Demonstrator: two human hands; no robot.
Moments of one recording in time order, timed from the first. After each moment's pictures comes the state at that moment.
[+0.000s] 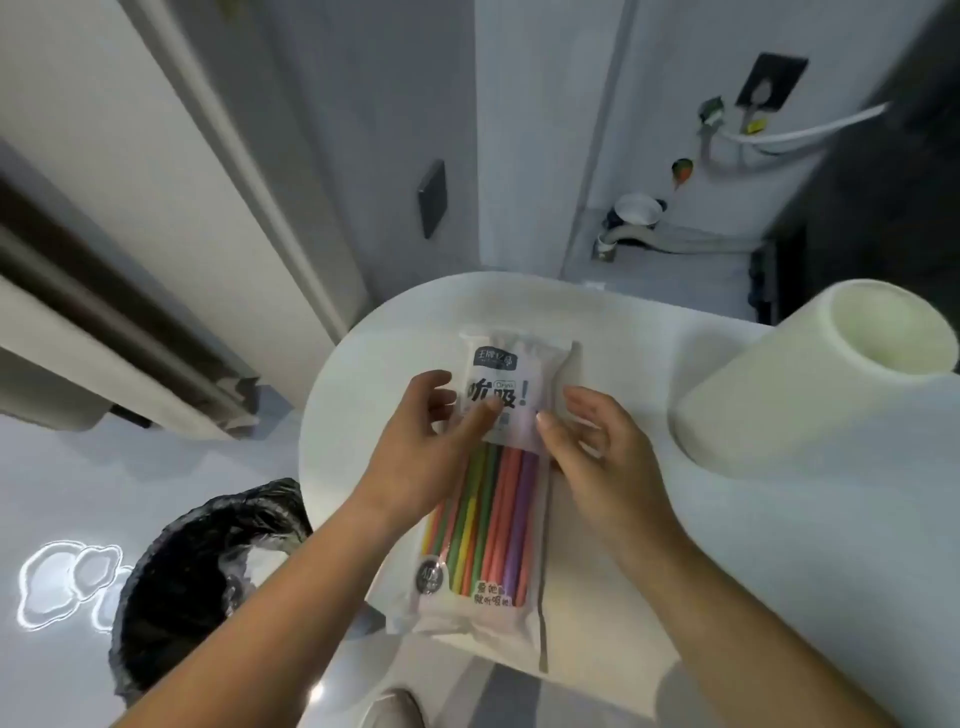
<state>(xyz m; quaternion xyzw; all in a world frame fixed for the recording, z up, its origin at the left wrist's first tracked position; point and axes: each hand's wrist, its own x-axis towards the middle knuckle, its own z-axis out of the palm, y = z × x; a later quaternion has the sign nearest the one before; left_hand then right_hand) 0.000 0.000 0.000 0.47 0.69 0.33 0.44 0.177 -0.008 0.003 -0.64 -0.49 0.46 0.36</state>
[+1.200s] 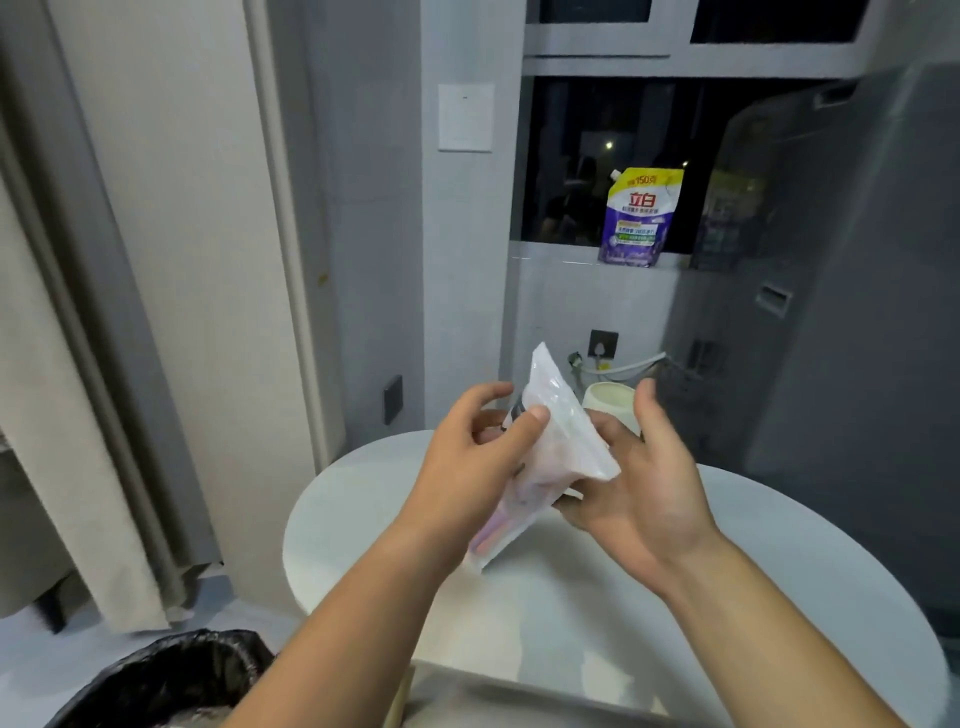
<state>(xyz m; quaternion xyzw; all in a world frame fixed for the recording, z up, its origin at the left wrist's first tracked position) 0.085 -0.134 0.129 0.54 0.44 0.53 0.48 0.241 -0.145 0.134 -0.30 -0.39 0.67 0.56</state>
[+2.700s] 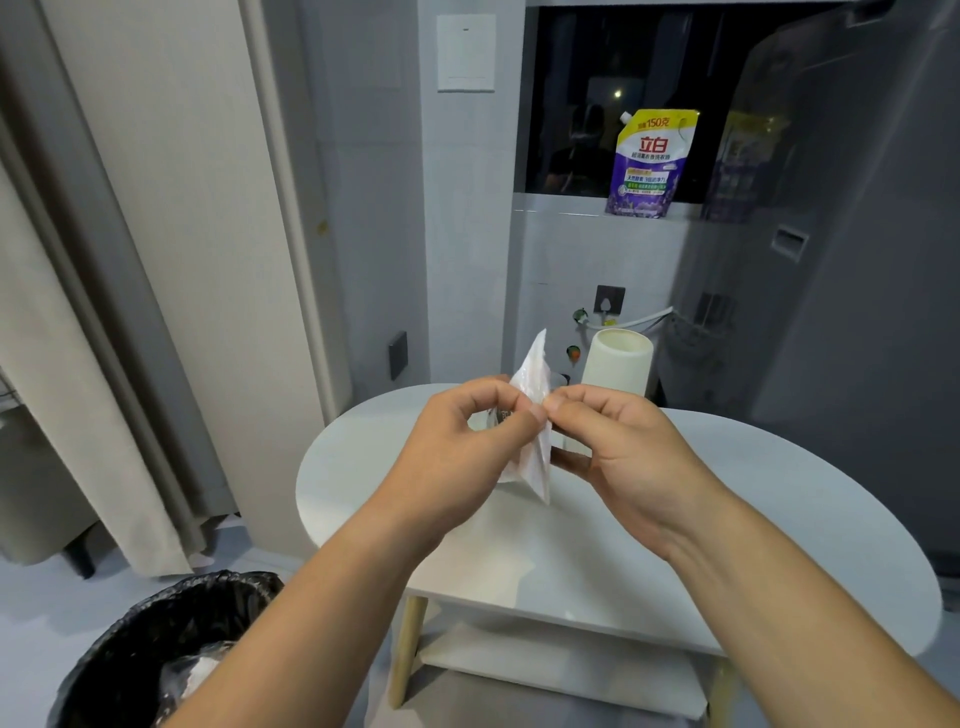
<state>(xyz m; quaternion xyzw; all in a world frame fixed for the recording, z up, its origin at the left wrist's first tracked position) 0.069 -0.173 0.124 0.60 0.43 0.50 0.45 0.226 -0.163 0.120 -0.43 -0.53 0.53 0.51</state>
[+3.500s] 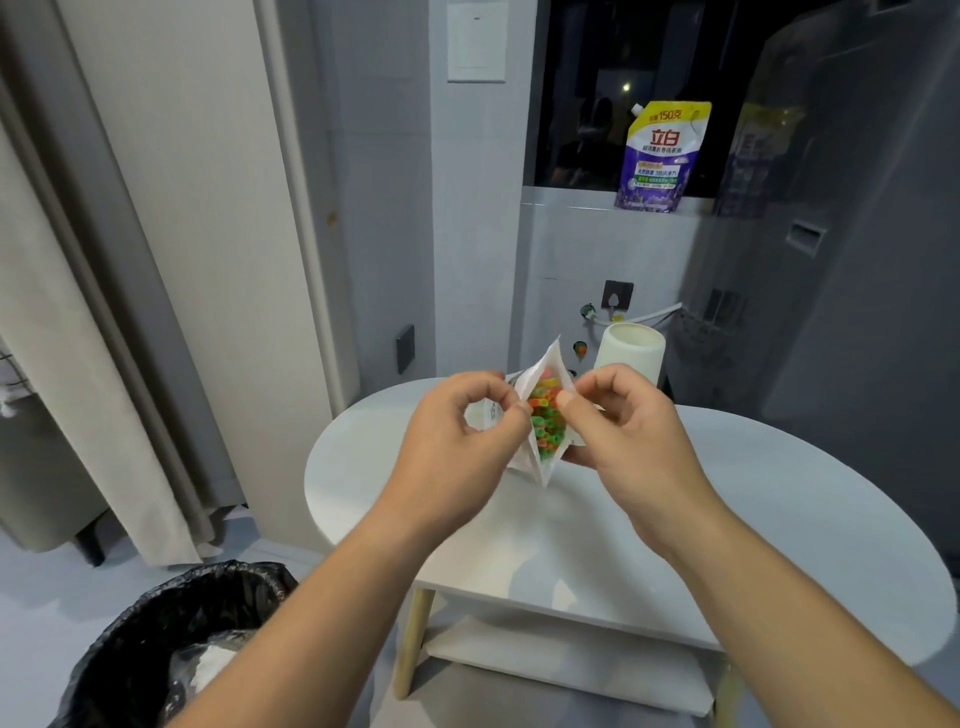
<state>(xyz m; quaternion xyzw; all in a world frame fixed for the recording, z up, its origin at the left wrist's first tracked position) 0.062 -0.160 0.105 0.63 0.49 0.51 0.32 0.217 -0.162 0.111 -0.51 -0.54 0.38 0.55</state>
